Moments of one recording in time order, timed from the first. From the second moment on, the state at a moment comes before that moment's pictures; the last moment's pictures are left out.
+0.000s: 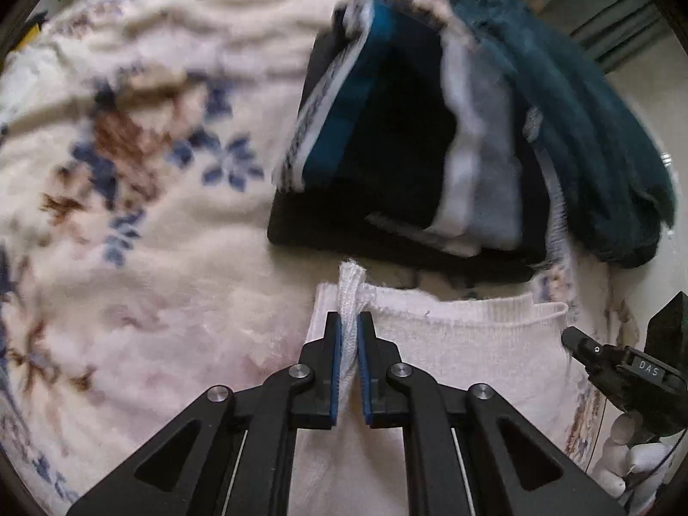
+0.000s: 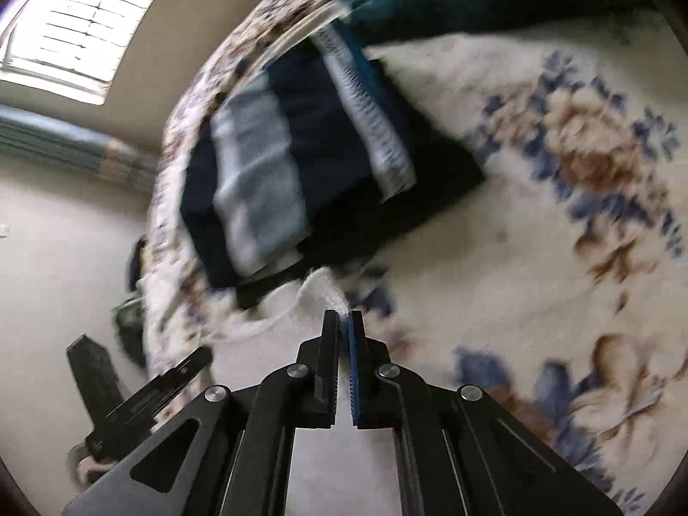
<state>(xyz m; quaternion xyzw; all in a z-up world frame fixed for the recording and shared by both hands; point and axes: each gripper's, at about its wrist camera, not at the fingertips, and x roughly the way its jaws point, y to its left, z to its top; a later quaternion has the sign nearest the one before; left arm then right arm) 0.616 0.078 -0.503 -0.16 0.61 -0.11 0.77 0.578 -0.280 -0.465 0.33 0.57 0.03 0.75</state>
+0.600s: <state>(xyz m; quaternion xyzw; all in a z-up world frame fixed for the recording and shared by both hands) 0.597 0.079 -0.518 -0.21 0.62 -0.16 0.74 0.581 -0.257 -0.519 0.37 0.63 0.16 0.67</state>
